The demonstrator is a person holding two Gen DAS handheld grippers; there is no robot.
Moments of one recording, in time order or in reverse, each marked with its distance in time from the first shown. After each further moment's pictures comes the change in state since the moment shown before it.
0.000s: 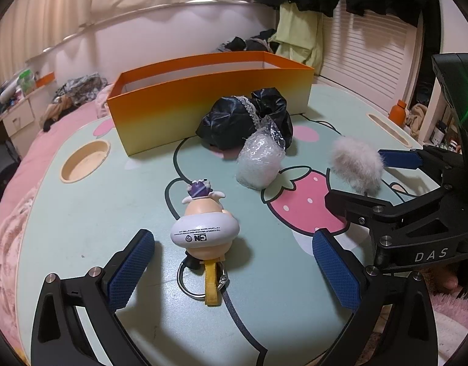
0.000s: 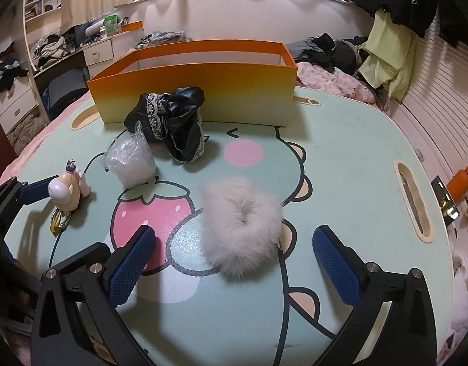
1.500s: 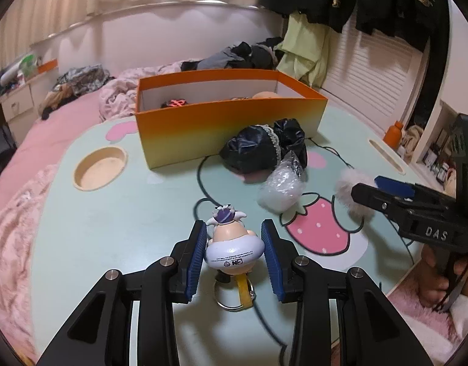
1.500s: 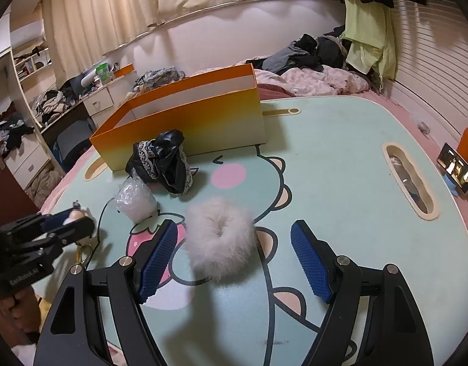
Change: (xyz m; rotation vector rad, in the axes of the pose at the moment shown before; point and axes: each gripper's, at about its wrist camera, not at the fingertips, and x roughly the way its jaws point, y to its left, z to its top) left arm -0.012 0.027 0.020 -0.101 -0.008 -0.065; right arm -0.020 -0.030 0.001 0.207 -0.113 0.110
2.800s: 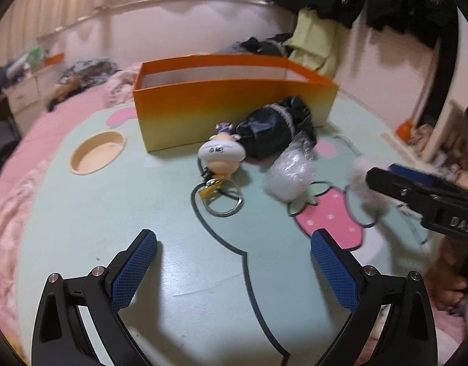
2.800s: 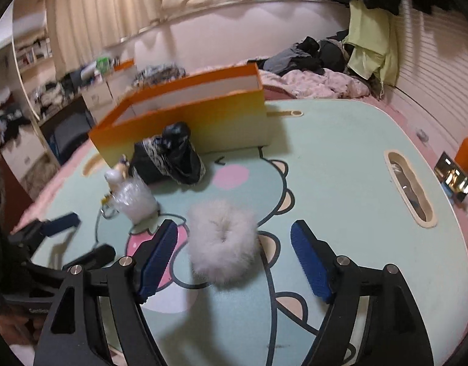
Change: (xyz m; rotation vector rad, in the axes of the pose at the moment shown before) left arm 0.012 0.007 -0.009 -0.028 0.012 0.032; right arm -0.002 0.006 0.001 -0.024 -0.005 -0.010
